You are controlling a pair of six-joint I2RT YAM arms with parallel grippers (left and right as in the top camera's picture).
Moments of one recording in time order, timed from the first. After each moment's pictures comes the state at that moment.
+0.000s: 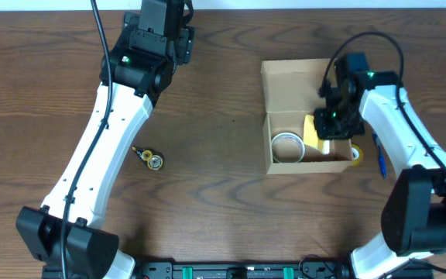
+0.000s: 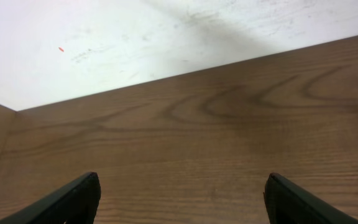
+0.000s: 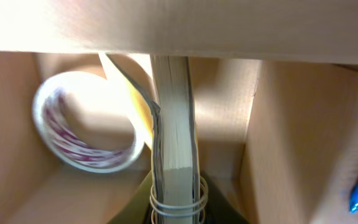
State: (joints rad) left arm -0.35 1.69 1.73 -0.73 -0.40 0.03; right arm 0.07 1.78 1.37 -1.11 -0.09 0.02
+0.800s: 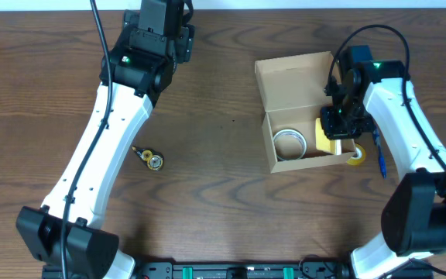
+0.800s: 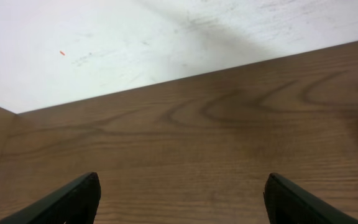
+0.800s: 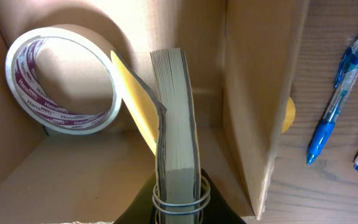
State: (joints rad) left arm -0.35 1.69 1.73 -0.72 -0.40 0.03; right arm 0.07 1.78 1.43 -1.26 0.00 0.02
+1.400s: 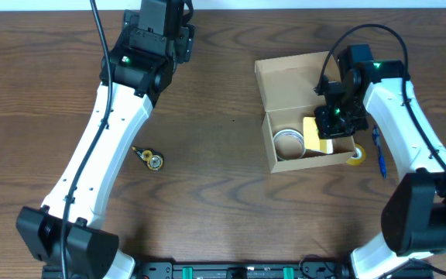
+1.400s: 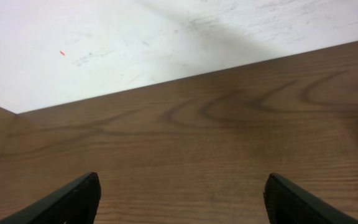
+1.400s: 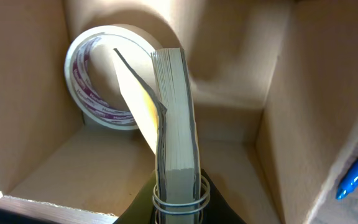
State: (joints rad) left arm -0.35 1.69 1.73 -0.72 -0.40 0.03; right arm 0.07 1.78 1.43 -1.24 -0.13 -0.11
